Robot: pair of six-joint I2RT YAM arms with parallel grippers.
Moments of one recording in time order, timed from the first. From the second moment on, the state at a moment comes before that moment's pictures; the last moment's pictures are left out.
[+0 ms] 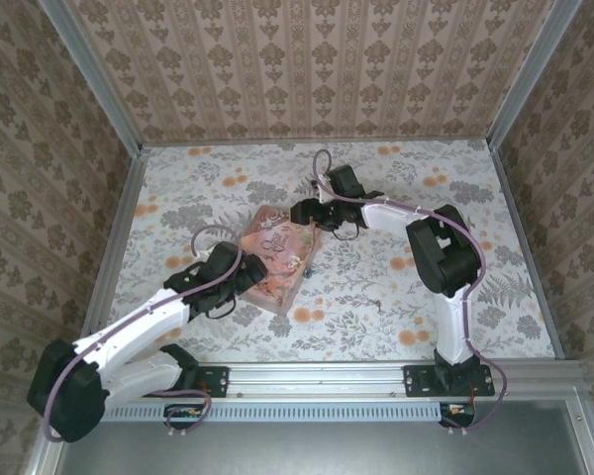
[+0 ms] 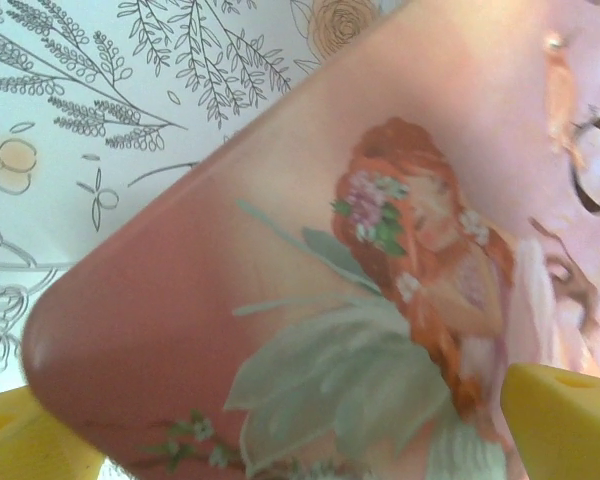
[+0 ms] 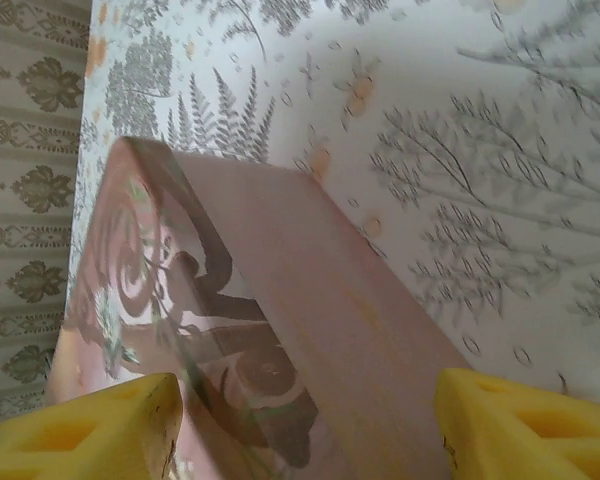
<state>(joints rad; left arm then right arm) -0.67 1.05 0.58 -0.51 -0.13 -1.09 0.46 2.04 1.35 -0.13 -0.58 0.59</state>
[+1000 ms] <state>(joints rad) -0.52 1.68 1.07 -0.30 0.06 -0.74 0.45 1.53 0.67 0.23 -0.30 0.87</state>
